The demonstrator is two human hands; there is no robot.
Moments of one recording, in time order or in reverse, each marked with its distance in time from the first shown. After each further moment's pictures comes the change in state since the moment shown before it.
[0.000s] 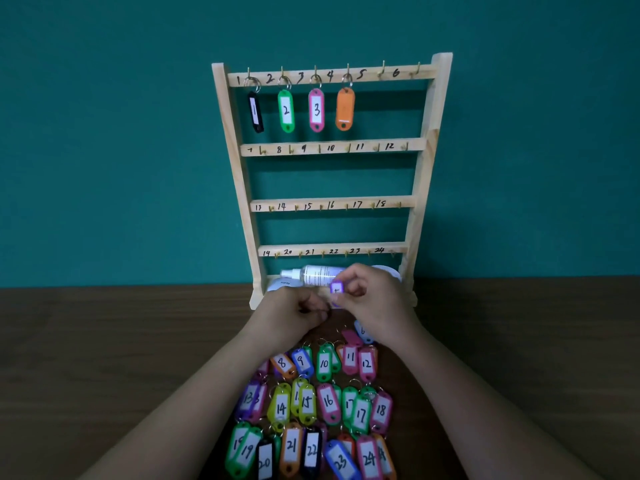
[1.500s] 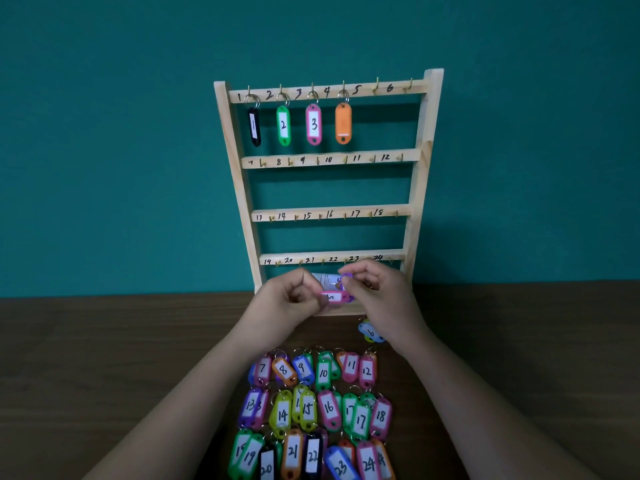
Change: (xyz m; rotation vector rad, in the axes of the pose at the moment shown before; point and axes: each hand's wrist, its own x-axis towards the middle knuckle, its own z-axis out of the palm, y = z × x) left_hand -0.014 0.027 -0.027 -0.427 0.009 0.115; right_hand 0.000 -0.005 -0.013 0.216 0.085 -0.042
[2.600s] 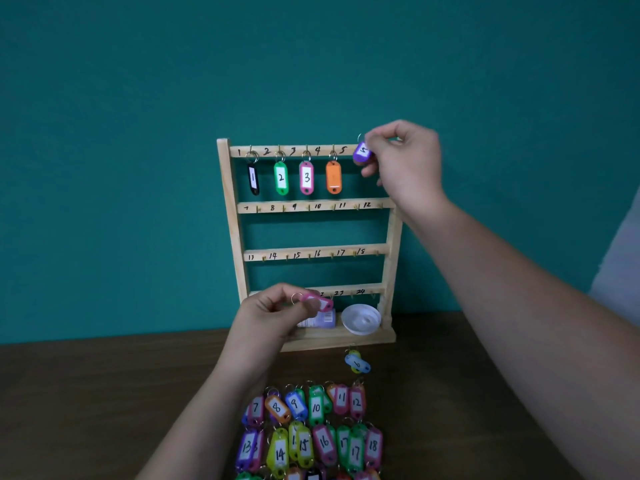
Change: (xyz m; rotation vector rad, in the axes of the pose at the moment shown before) left_hand -0.010 0.056 -0.010 -0.398 0.137 -0.045; right_hand 0.127 -0.194 -0.088 0.085 0.449 -0.148
